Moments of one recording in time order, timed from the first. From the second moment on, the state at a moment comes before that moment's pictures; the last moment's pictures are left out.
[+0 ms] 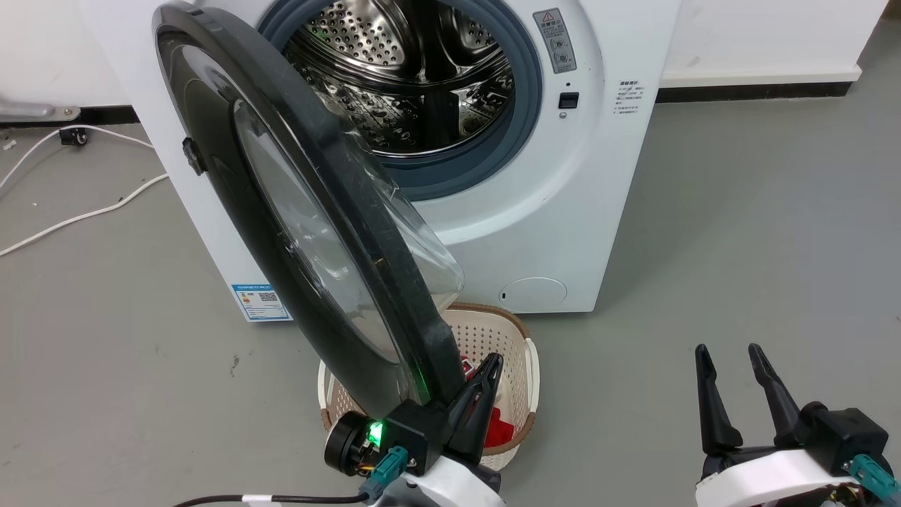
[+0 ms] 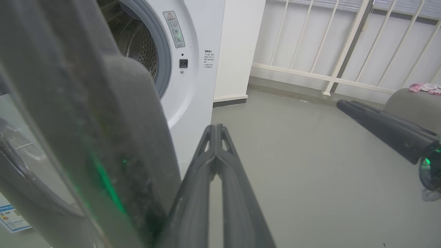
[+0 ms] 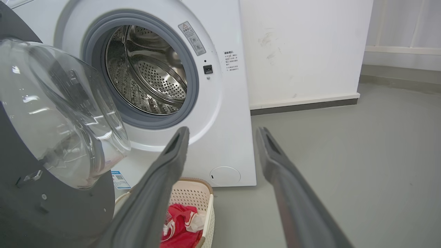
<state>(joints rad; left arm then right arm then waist) -0.16 0.05 -0.57 0.25 -0.28 0.05 -0.26 0.03 -0.05 -0.01 0.15 0.20 0.13 -0.25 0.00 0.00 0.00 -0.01</state>
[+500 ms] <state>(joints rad) -0.05 0.06 -0.55 0.13 -0.26 0.12 -0.26 0.03 -0.05 0.01 0.17 0.22 0.13 -0.25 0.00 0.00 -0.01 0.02</state>
